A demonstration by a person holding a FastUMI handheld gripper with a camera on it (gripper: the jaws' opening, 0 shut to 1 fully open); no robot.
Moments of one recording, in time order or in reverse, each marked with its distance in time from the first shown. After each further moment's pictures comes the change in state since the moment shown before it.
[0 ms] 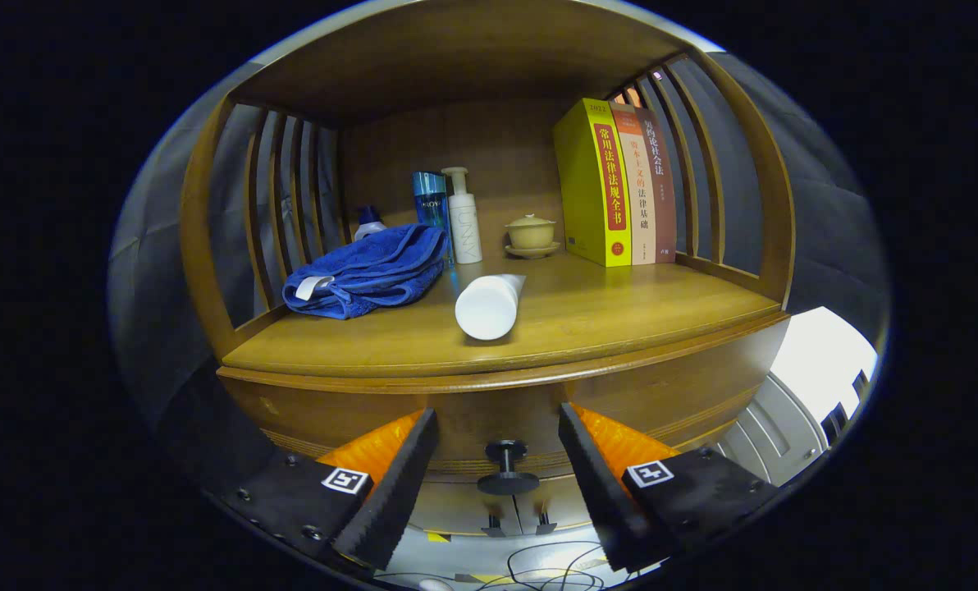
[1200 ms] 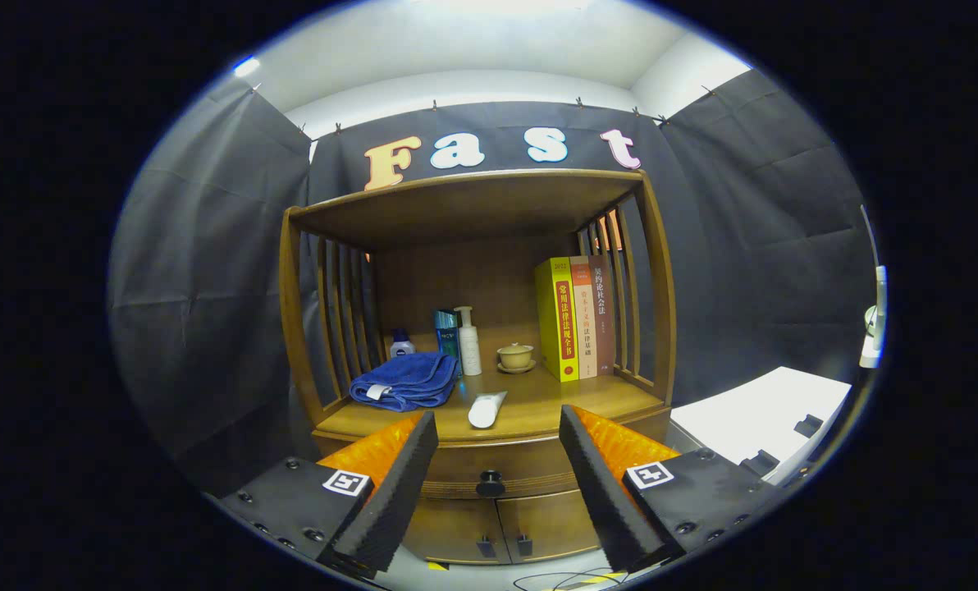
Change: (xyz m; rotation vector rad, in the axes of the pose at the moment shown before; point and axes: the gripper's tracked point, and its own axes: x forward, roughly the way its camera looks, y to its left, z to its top) arm -0.204 -0.009 0.077 0.004 -0.347 0.013
